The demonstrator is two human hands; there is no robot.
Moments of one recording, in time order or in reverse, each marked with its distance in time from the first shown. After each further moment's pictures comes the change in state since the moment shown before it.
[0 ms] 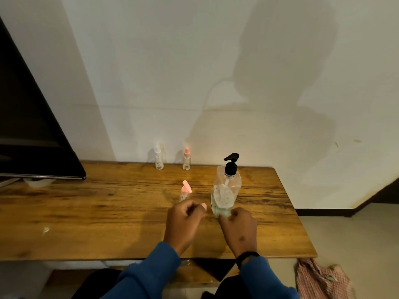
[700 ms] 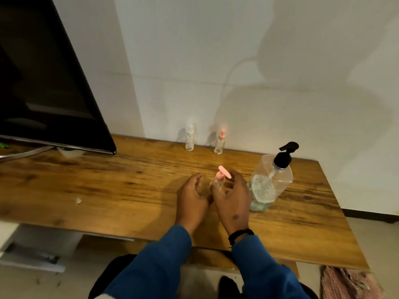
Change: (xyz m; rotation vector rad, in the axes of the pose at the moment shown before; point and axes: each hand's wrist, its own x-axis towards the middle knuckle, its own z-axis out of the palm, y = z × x) left_hand 0.047 -0.053 -0.048 0.165 0.211 -0.125; right_hand 0.004 -0.073 0.091 0.177 0.048 -0.273
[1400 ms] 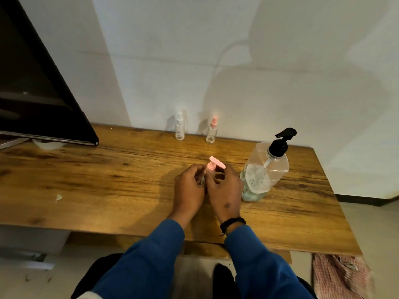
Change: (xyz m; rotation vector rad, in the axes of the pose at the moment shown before) left_hand 0.019 -0.013 0.025 0.120 0.010 0.186; right_hand 0.012 0.015 0.013 -0.011 0.025 0.008
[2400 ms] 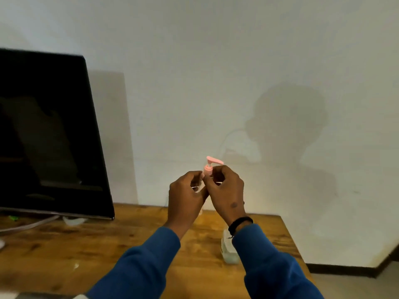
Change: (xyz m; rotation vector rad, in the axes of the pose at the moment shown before) left_hand -0.009 0.215 -0.091 -0.072 0.211 0.506; right_hand 0.030 -0.178 -0.160 0.306 0.056 -0.333
